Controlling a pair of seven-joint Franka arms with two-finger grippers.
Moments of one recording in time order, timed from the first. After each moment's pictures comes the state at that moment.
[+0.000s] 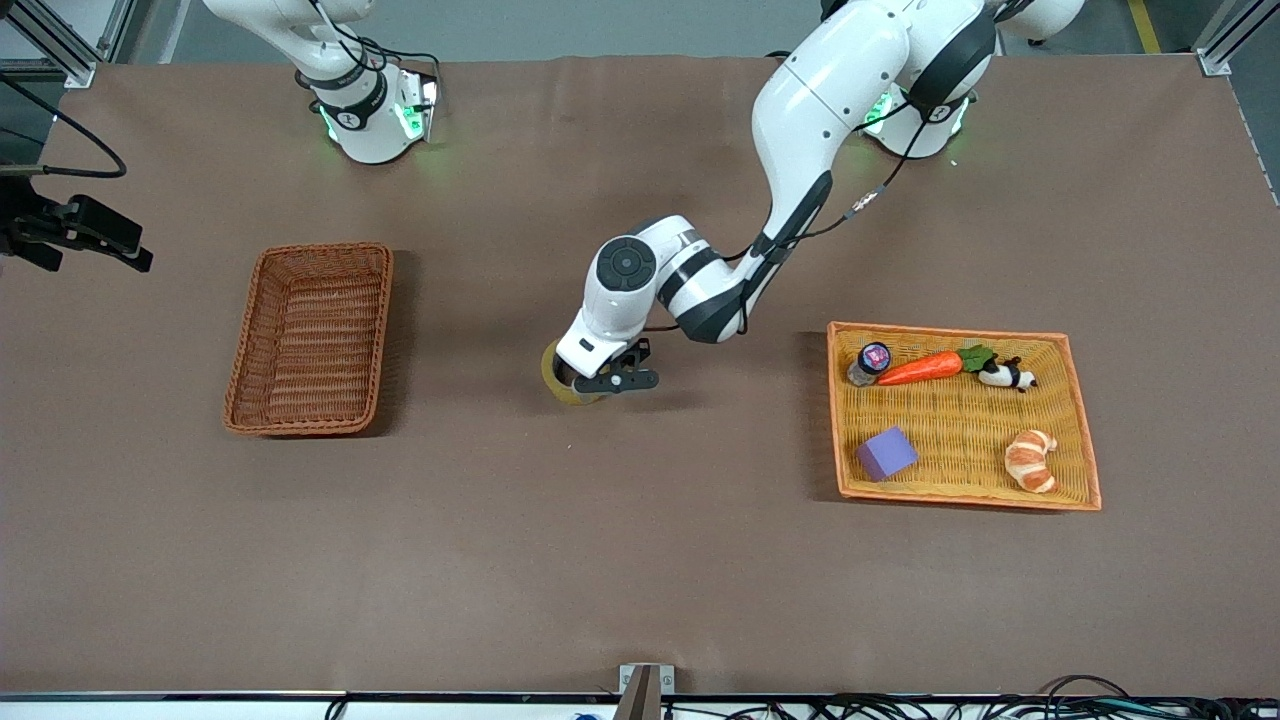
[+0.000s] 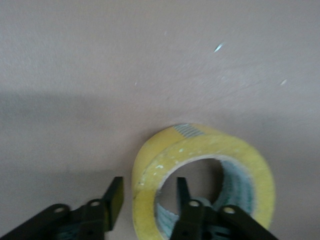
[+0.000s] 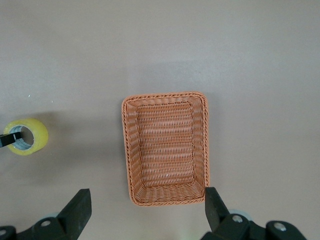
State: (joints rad) left arm -0.71 0.93 -0.21 -1.29 0.10 2.37 -1.01; right arm 0.00 0.02 -0.02 -1.49 0.01 1.48 0.01
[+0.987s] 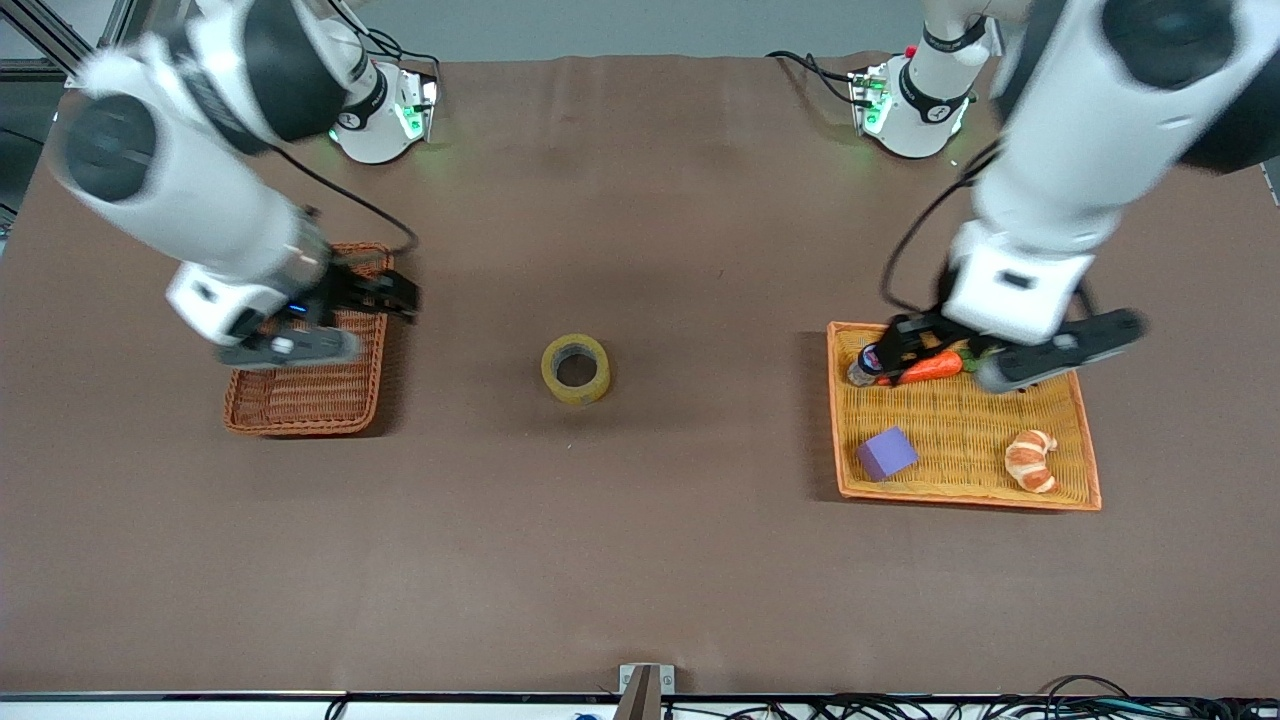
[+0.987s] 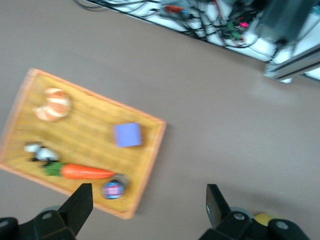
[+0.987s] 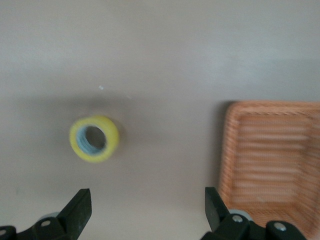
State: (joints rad) left arm -0.26 0.26 -0.11 -1.26 0.12 1.67 -0.65; right arm 0.38 0.24 0.02 -1.58 0.08 1.79 0.33
